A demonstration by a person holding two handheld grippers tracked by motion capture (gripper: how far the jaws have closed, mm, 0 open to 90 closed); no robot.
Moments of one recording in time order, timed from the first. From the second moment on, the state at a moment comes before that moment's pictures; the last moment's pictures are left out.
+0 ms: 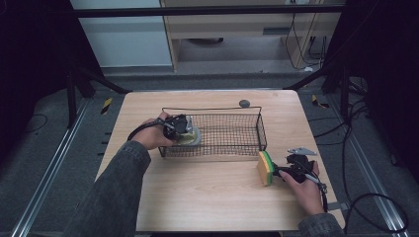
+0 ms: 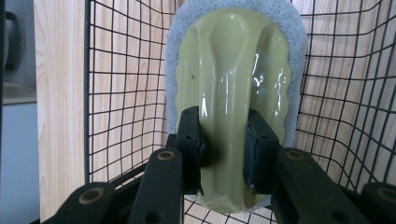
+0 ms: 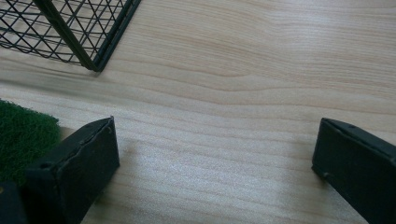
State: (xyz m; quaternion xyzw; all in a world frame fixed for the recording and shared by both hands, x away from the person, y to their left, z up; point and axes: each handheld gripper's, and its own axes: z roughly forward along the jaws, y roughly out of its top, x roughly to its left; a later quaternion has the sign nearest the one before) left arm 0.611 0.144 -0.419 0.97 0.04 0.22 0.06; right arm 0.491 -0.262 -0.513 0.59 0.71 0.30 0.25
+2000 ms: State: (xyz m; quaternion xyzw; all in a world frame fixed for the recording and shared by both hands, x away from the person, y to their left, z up) left arm 0.598 0.139 -0.402 0.96 0.04 0.24 0.10; right arm 0.491 -0.262 -0.513 0.59 0.71 0.30 0.25
